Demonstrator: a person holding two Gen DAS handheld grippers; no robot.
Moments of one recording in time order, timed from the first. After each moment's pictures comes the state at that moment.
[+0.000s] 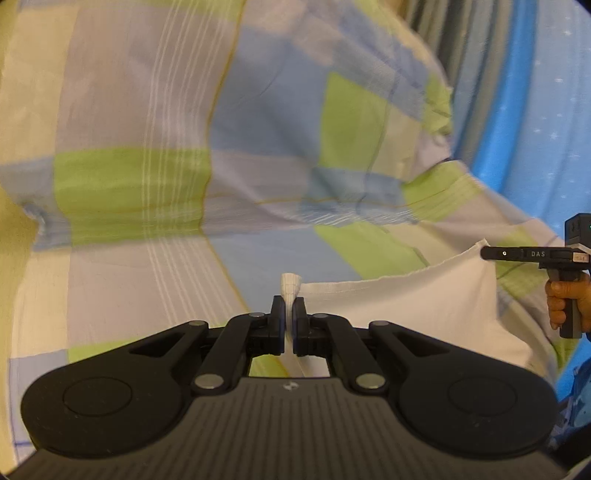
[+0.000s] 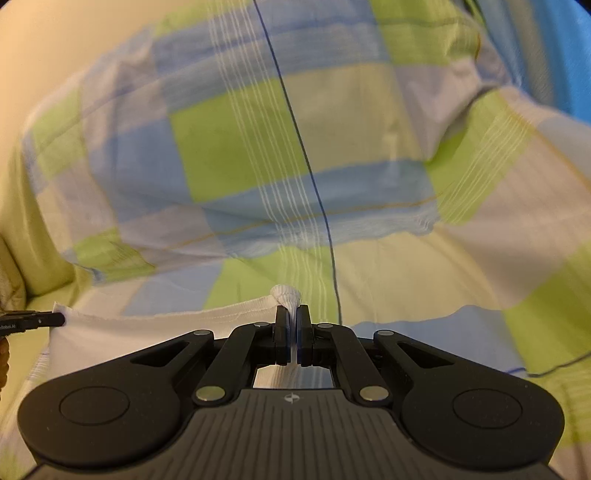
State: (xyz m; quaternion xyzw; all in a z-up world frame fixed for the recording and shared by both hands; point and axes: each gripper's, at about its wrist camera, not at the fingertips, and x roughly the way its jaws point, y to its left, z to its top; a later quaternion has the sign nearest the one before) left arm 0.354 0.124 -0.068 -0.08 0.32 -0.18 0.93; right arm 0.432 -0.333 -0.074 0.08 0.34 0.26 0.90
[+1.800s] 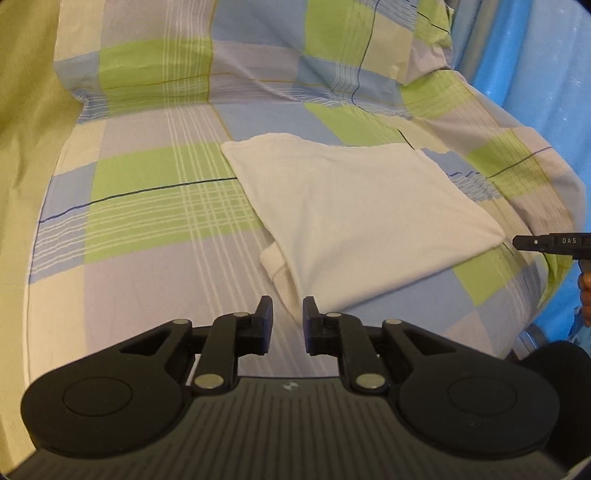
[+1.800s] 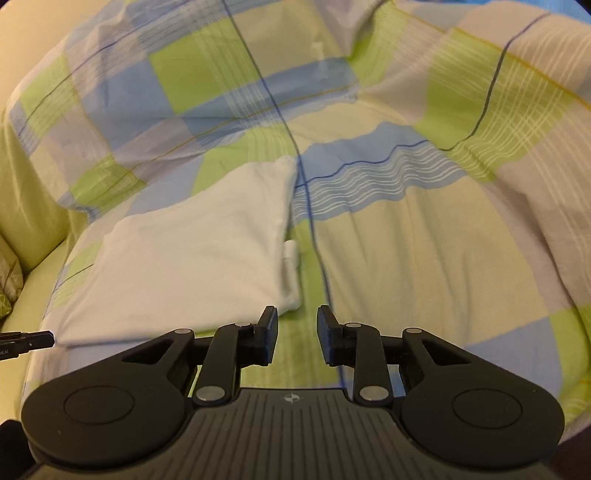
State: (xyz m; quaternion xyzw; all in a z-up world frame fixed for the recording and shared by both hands) left arm 0.169 0.080 -0.068 -0.04 0.42 -0.14 0.90; right arm 0.234 -0.381 -0.084 0.12 0.42 0.20 0.88
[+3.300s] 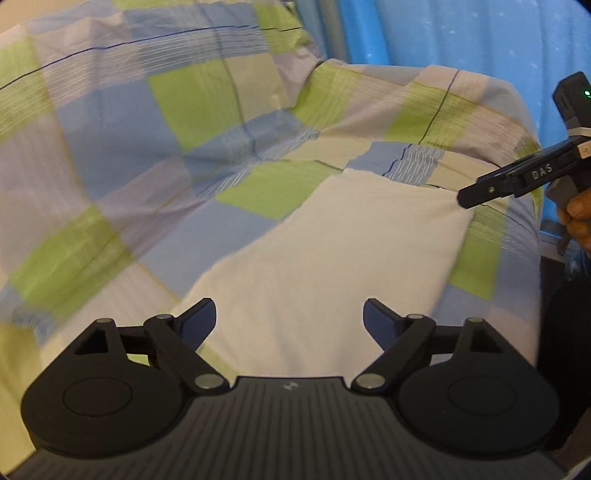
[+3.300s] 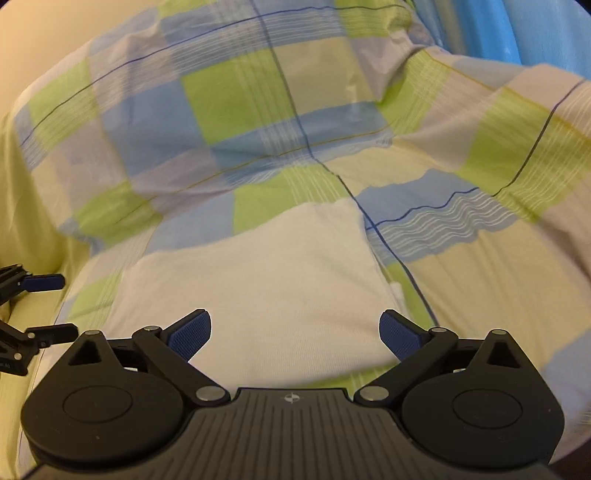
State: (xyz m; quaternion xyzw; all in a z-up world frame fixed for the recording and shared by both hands) left arm 0.255 0.025 -0.045 0.20 0.29 -0.30 0.89; right arm 0.244 -0.273 -0.072 0.13 0.35 0.13 0.92
